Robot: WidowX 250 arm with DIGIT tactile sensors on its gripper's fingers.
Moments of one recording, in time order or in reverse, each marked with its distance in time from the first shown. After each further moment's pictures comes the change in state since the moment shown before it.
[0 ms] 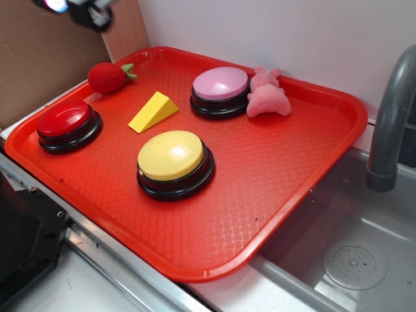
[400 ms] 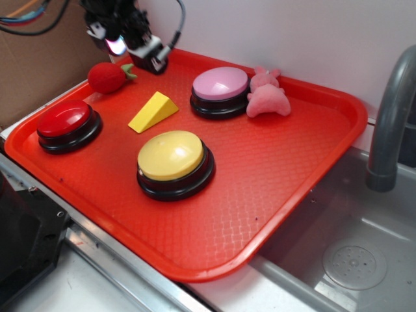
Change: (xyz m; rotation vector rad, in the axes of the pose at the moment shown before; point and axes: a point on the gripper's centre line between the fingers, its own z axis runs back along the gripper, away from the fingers) arm 0.031 0.006 -0.070 0.022 -0.106 -0.039
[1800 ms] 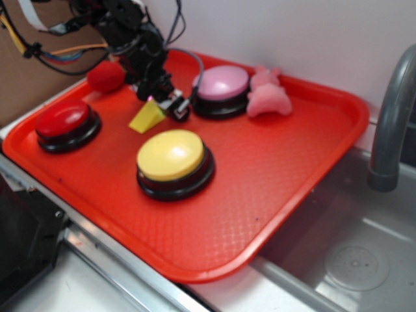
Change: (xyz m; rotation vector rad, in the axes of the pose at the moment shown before) arm -0.011 -0.003 -0.074 -0.141 0.035 -0.057
